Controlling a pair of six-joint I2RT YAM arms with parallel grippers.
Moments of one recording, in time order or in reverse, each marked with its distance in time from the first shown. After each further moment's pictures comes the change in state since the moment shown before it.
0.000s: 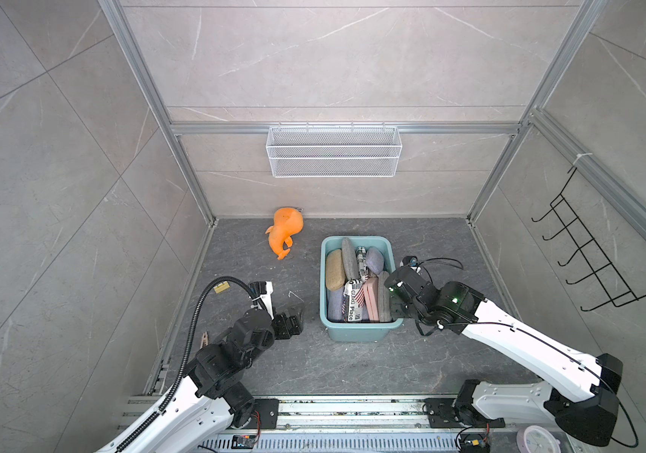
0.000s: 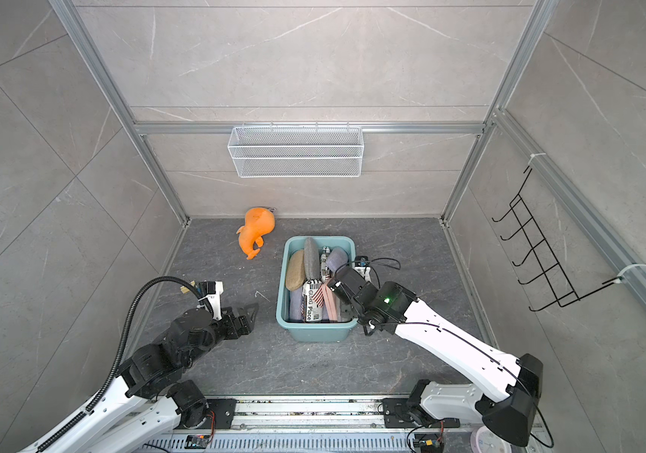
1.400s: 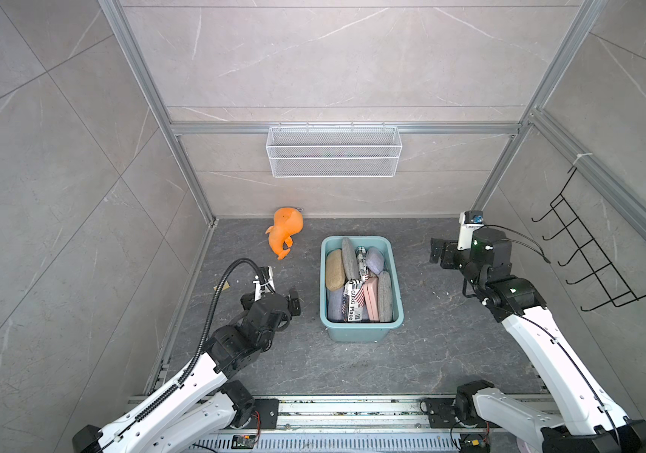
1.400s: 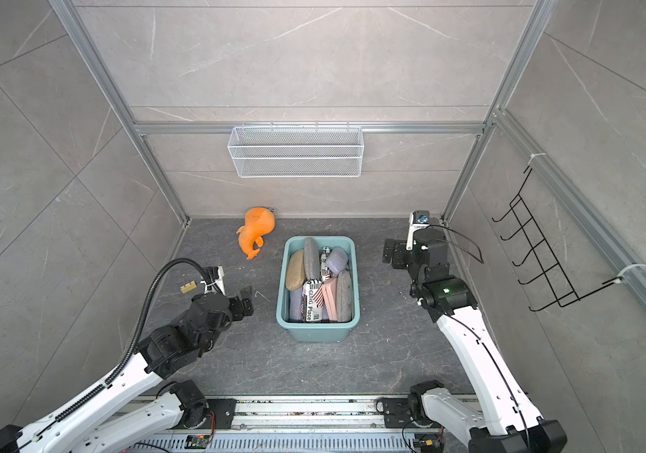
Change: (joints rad) left arm 0.005 0.163 0.041 0.113 -0.341 0.154; right arm -0.690 -0.153 -0.102 0.580 -0.243 -0.635
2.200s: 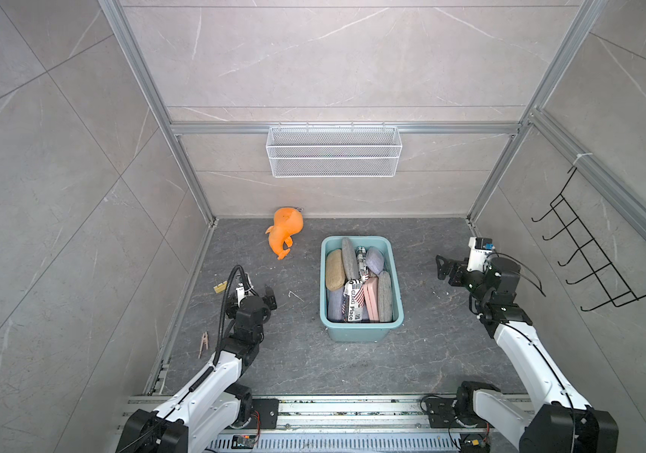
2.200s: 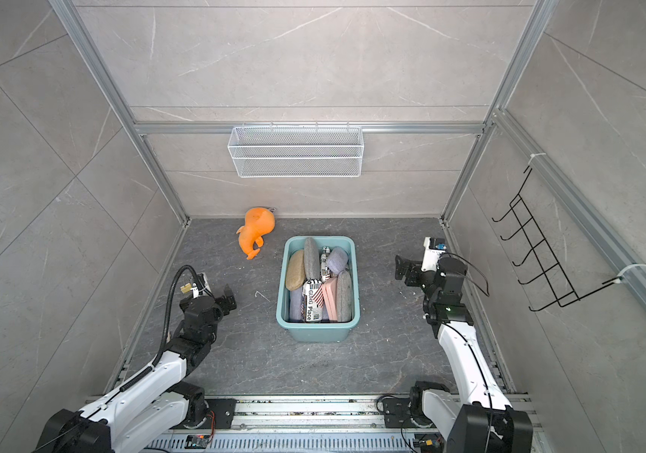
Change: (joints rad) left arm 0.493 0.188 -0.401 0.750 0.100 0.311; right arm -0.354 -0.034 -0.507 0.566 -0.462 0.017
